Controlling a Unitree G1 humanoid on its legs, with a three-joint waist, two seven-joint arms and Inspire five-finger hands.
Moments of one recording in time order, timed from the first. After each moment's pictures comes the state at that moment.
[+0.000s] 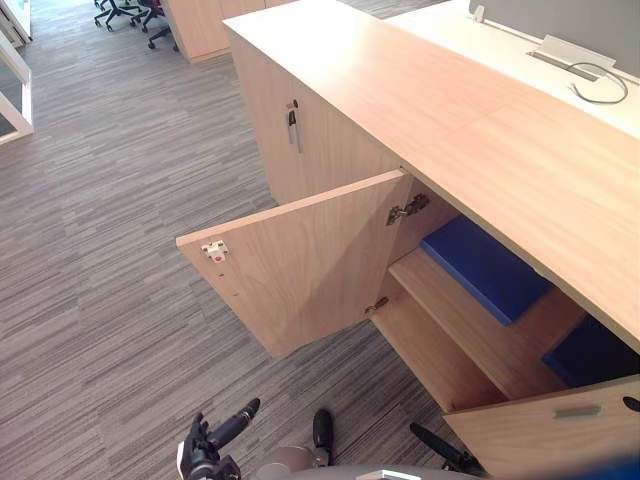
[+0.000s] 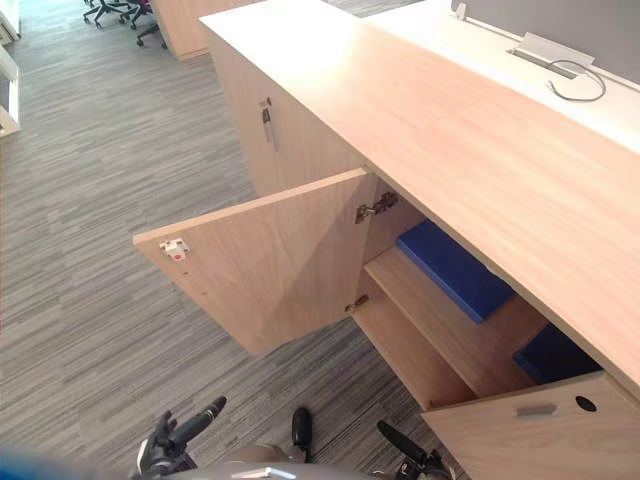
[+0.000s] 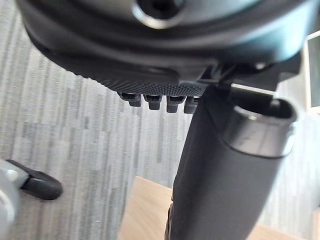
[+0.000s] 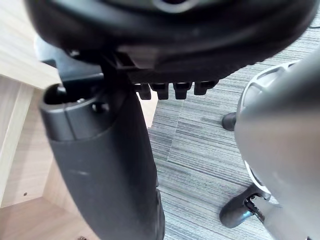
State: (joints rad) left arm 0.29 -0.04 0.36 0.54 -0.29 -0.03 0.13; right arm 0.06 0.05 -0.59 1.03 0.08 0.06 -0.16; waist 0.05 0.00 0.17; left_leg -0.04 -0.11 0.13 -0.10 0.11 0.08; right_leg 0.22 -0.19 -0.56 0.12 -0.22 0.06
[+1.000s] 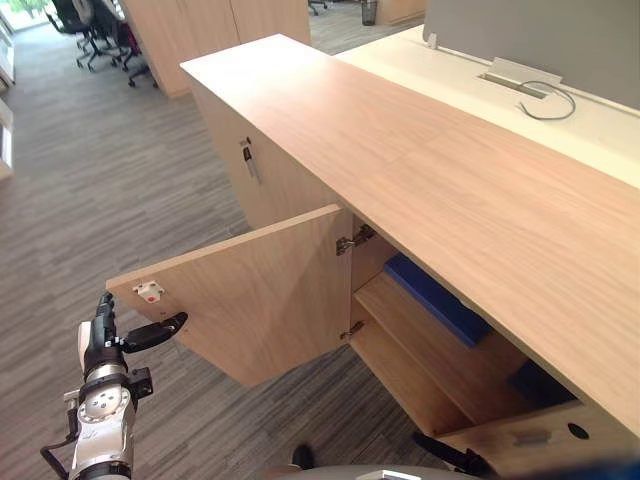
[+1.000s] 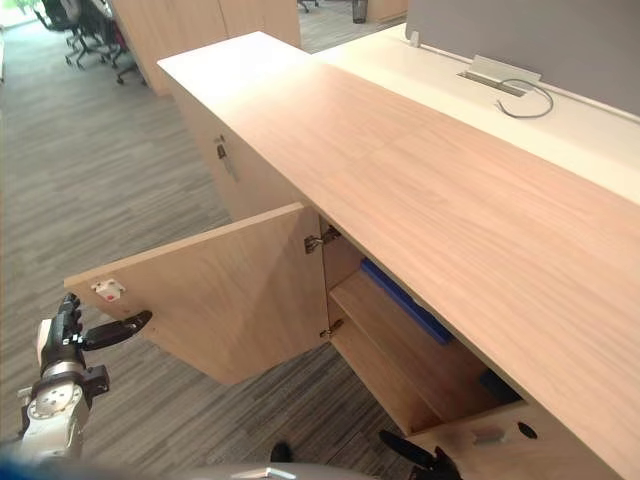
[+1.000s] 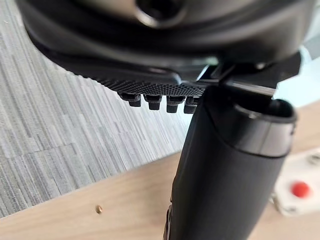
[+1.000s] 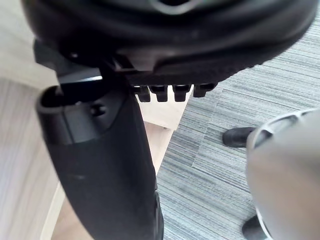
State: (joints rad) left arm 0.06 0.40 0.40 0.44 -0.14 -0.02 0.08; right arm 0.06 -0.07 -0.49 1.07 0.04 0.06 -0.09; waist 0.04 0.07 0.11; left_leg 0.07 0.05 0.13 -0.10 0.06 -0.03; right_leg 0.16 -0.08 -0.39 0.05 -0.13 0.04
